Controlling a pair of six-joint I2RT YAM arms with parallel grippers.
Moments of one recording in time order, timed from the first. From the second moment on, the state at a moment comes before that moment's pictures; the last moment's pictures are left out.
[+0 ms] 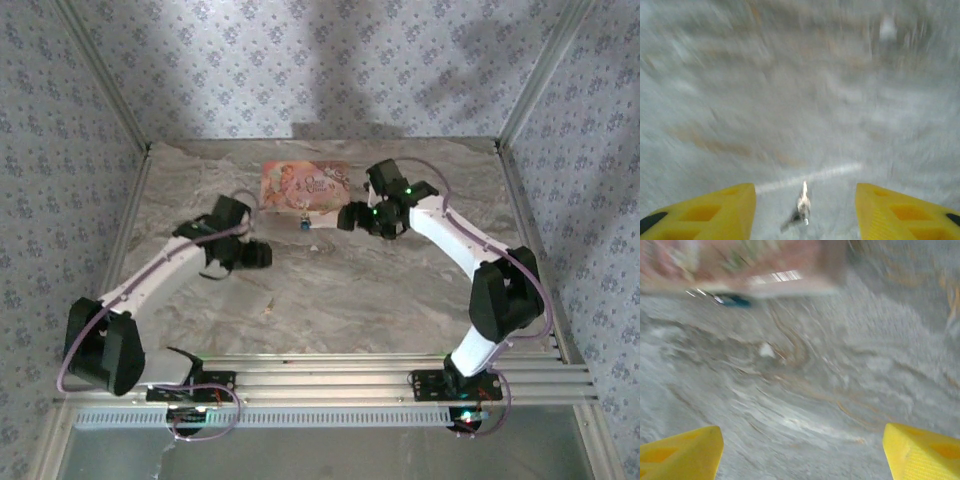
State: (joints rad) left arm -0.47 1.32 0.94 -0.79 0.15 -0.42; right arm 0.47 1.66 1.32 -0.76 -0.23 0.56
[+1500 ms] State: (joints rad) left arm -0.70 1.46 0.99 -0.67 0.10 -0.33; right arm 0.53 1.56 1.07 -0.42 -0.31 0.77
